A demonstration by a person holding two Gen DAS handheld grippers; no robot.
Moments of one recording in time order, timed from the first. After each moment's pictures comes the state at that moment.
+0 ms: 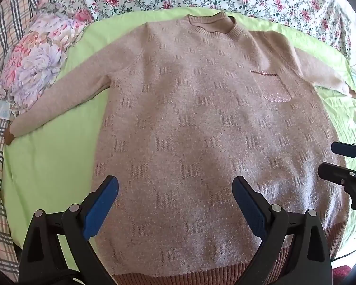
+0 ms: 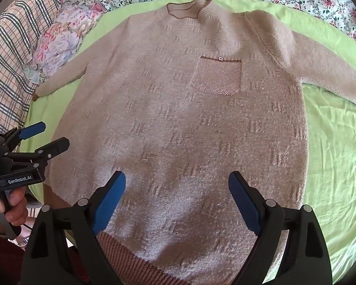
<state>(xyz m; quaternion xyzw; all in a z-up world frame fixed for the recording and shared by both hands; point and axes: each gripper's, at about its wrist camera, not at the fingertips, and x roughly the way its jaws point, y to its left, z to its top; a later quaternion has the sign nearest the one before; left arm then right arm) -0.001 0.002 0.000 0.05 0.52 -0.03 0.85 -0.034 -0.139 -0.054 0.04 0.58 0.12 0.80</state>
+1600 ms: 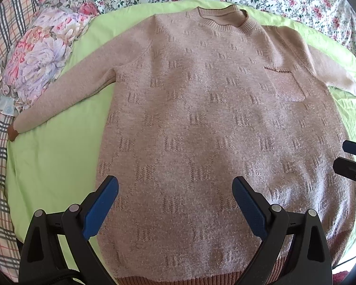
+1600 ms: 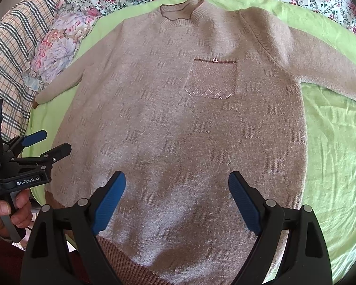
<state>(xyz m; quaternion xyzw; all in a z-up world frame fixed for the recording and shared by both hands) 0.011 0.004 -0.011 0.05 0.51 0.00 0.86 0.032 -0.204 -0.023 0.05 0.57 0.12 0.81</state>
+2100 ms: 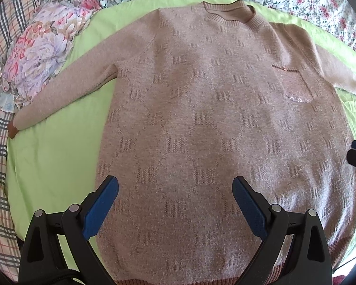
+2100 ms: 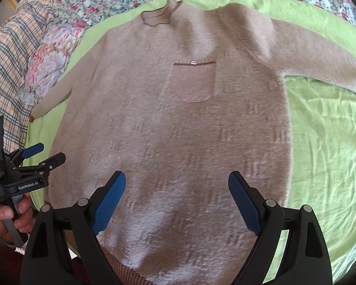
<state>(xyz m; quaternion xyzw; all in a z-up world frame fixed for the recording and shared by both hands) 0.024 0.005 -0.019 0.05 0.53 0.01 0.85 0.032 -0.240 -0.024 0.09 0.57 0.10 0.81</state>
